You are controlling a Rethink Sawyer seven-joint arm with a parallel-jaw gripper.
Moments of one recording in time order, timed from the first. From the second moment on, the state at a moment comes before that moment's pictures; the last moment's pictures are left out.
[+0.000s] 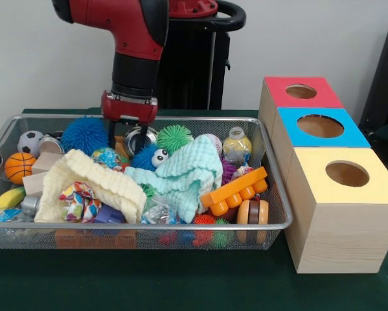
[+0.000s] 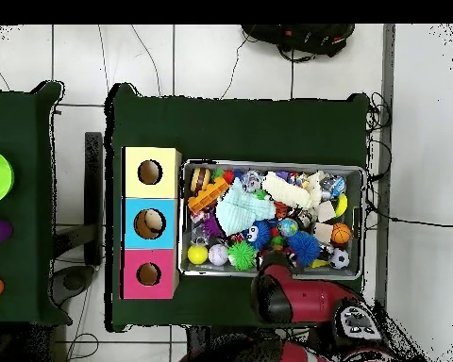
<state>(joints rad) -0.40 -0.45 -0.18 1.90 -0.51 -0.27 1.57</state>
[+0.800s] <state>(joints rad) -0.49 -0.45 -0.07 1.90 -0.51 -0.20 1.57</state>
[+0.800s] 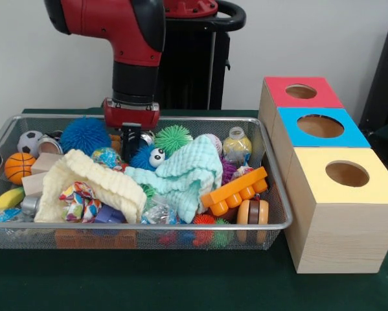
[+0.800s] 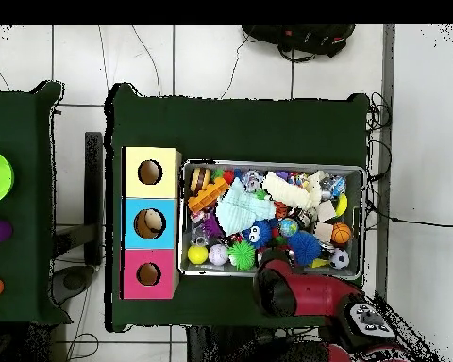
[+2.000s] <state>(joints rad) -0.49 -0.49 -0.08 1.90 -0.55 -0.13 1.57</state>
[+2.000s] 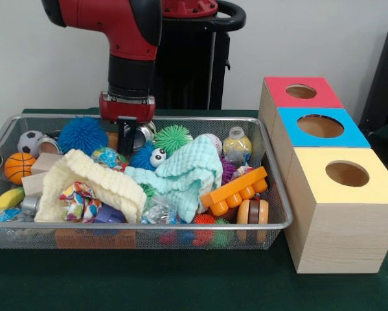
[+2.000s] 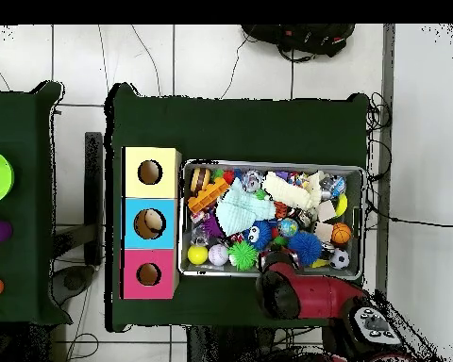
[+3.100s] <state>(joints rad) -0.56 -0.49 -0.09 1.90 -0.58 -0.13 1.57</state>
